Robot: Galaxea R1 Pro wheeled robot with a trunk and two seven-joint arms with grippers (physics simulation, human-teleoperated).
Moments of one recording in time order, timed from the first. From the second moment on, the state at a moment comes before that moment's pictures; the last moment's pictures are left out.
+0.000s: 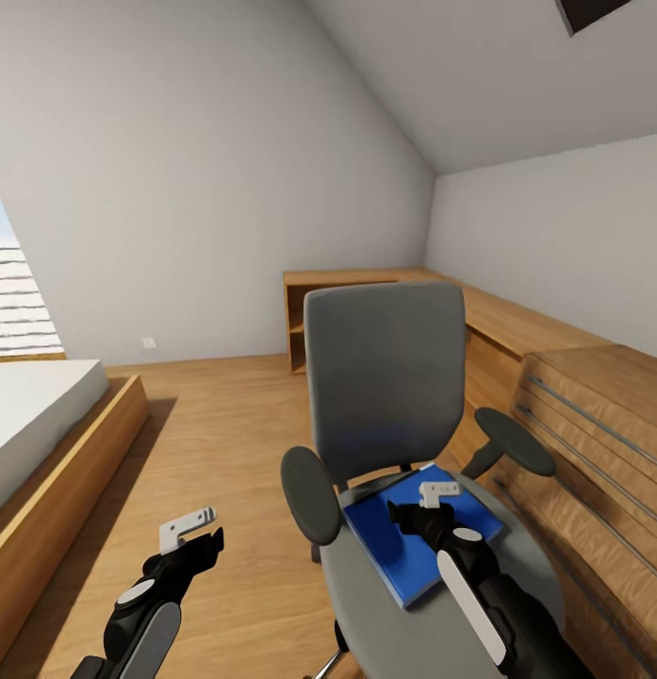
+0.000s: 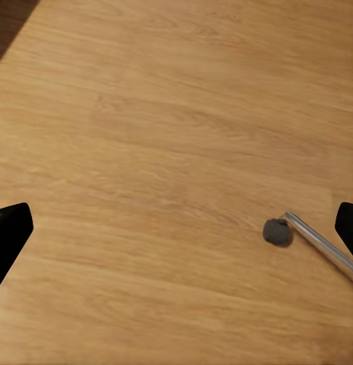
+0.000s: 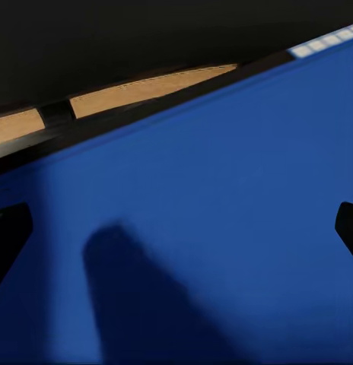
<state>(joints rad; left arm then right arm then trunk) -0.12 0.09 -0.20 -1.56 0.58 0.50 0.61 -0.38 -0.08 0.32 -1.21 -0.36 0.48 -0.23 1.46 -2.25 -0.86</state>
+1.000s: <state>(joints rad) -0.12 0.09 -0.20 -1.56 0.58 0.50 0.61 -0.38 -0.08 0.32 -1.25 -0.35 0.48 -0.23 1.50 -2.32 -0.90</state>
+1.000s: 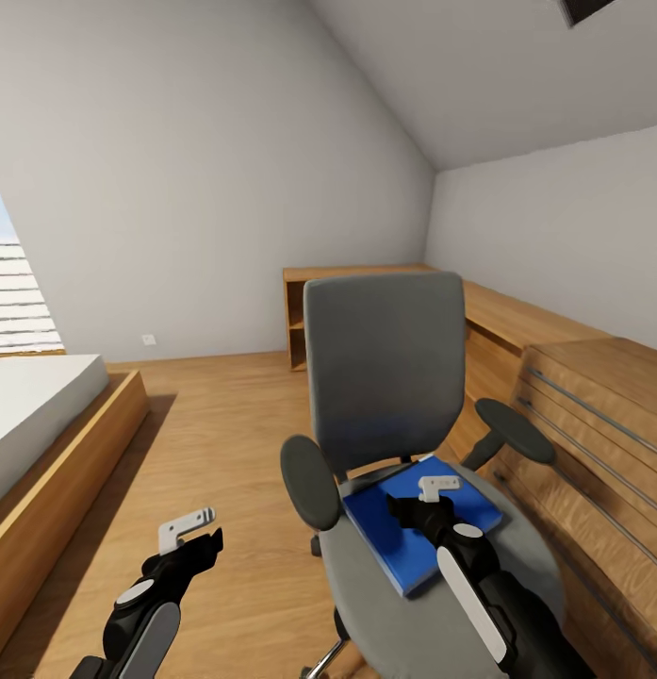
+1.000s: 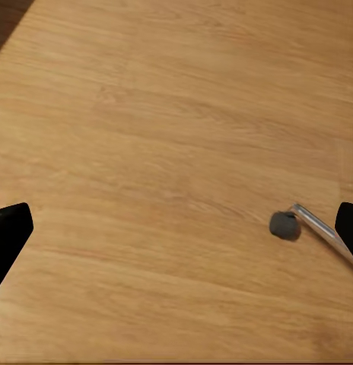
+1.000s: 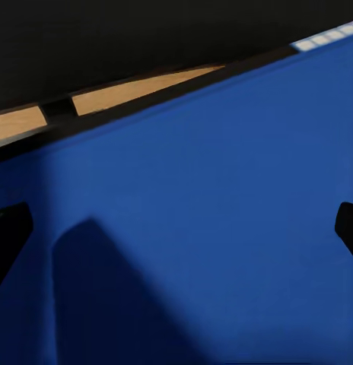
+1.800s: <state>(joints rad) -0.12 0.09 -0.20 -1.56 0.58 0.50 0.61 -0.38 -0.08 0.32 -1.25 -0.36 0.48 -0.23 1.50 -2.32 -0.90</state>
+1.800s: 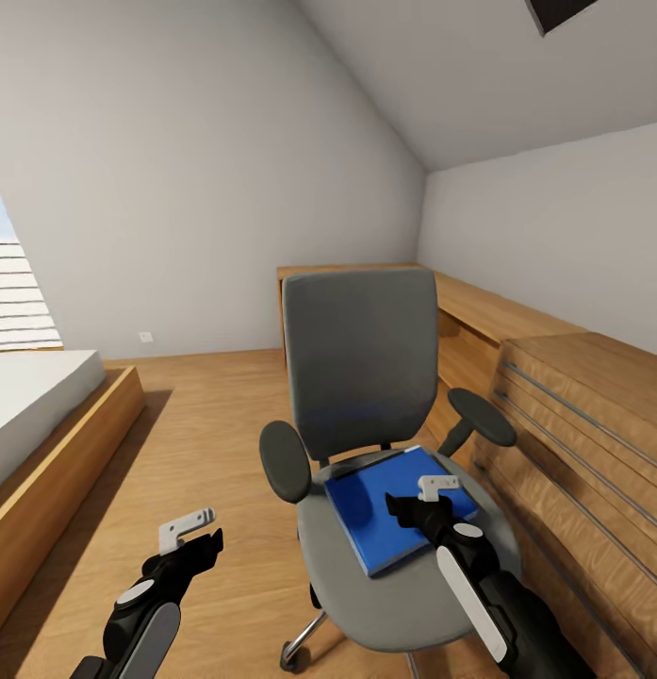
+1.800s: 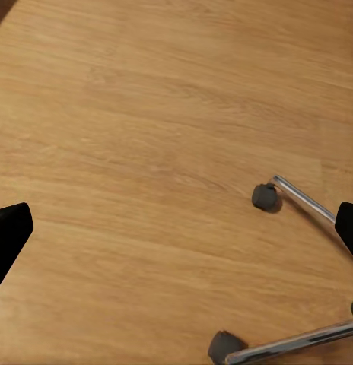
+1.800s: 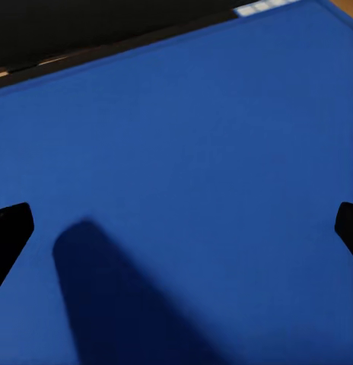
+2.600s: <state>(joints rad) -0.12 0.09 -0.20 -1.56 0.58 0.50 0.62 -0.38 -0.08 0.32 -1.21 -0.36 0.48 -0.23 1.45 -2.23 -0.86</state>
